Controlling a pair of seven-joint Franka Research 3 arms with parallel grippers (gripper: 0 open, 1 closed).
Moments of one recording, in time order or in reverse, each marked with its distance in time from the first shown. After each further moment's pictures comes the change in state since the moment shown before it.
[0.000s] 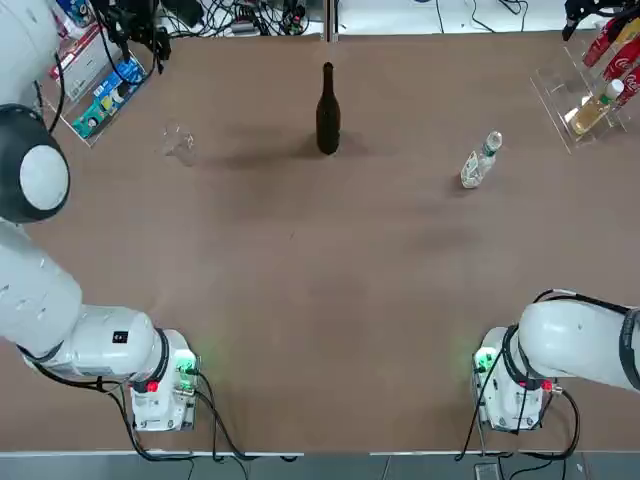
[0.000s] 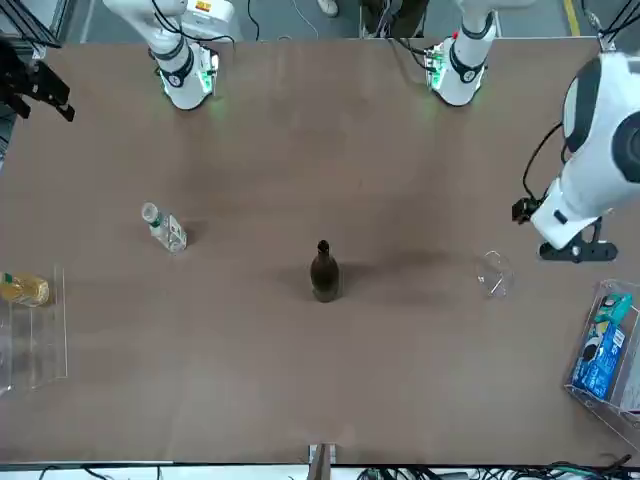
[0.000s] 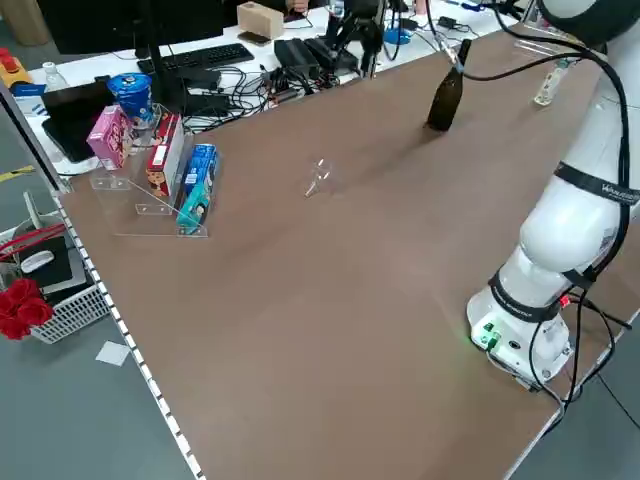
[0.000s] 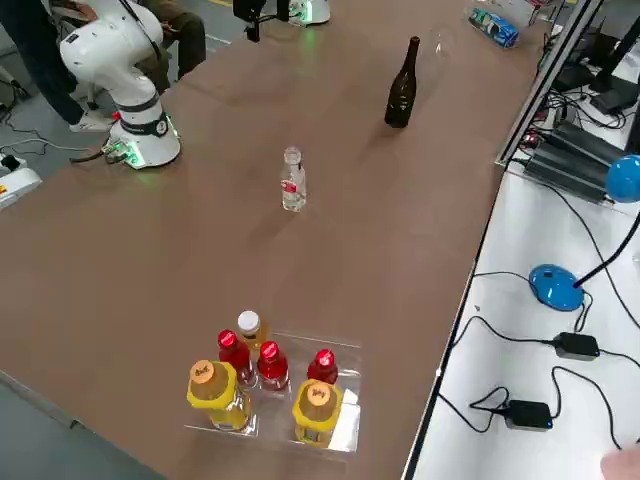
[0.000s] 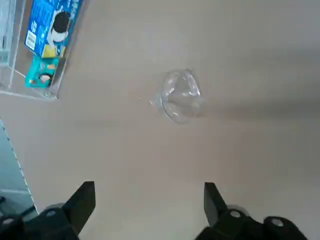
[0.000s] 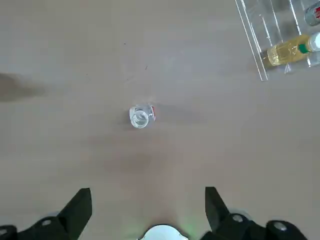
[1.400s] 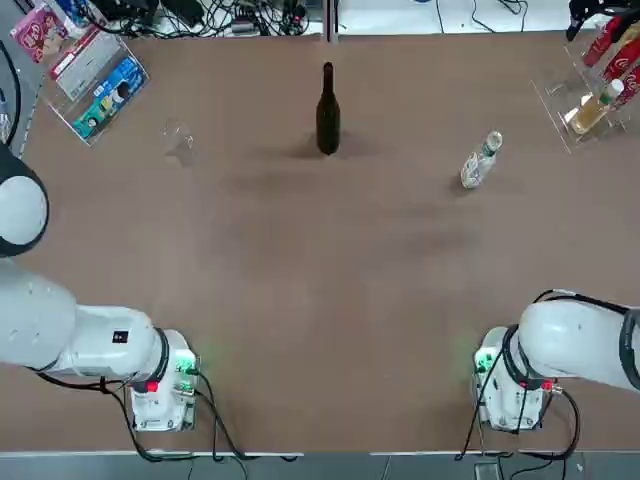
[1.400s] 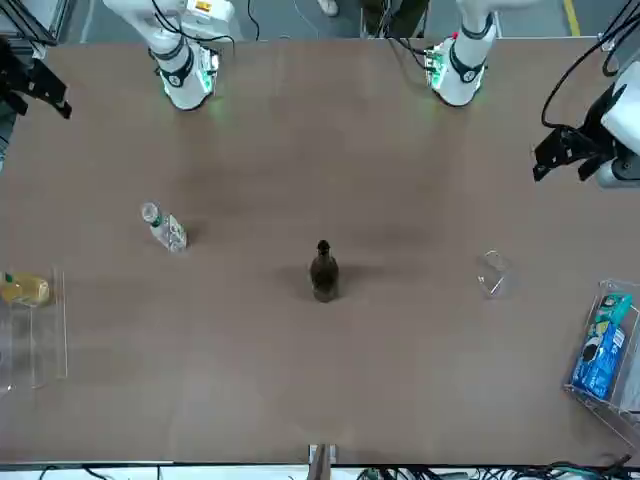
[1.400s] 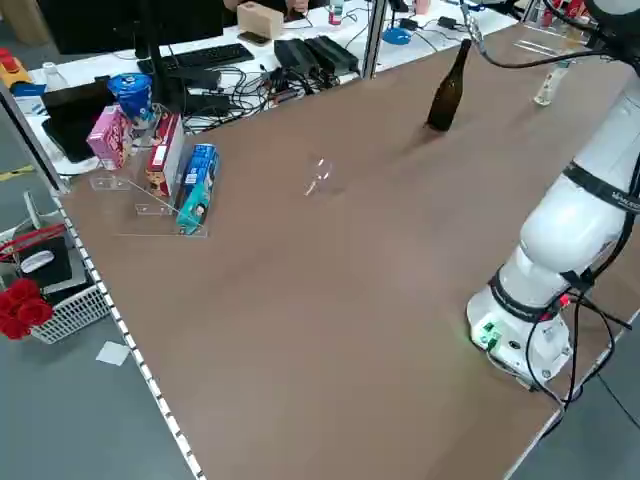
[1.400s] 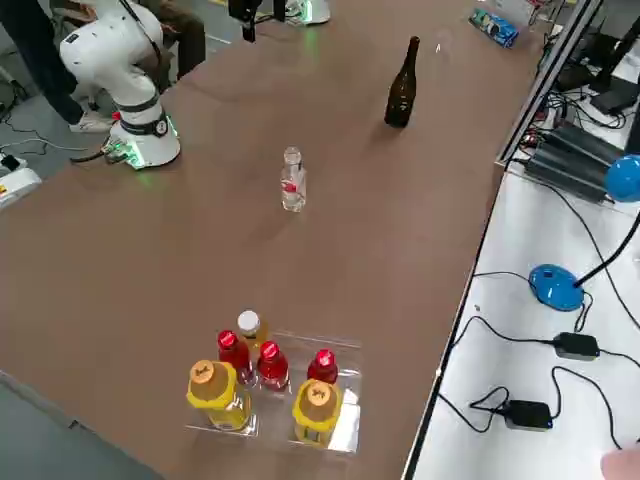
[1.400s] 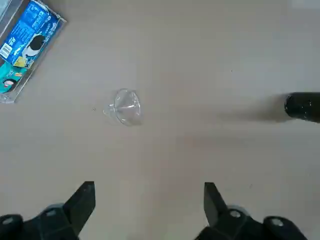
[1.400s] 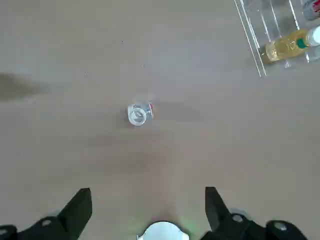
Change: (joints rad) left arm 0.005 -0.186 0.025 0.196 -0.356 -0.164 -0.023; right arm 0.001 0.000 -0.014 0.007 0.001 -0.016 -0.001
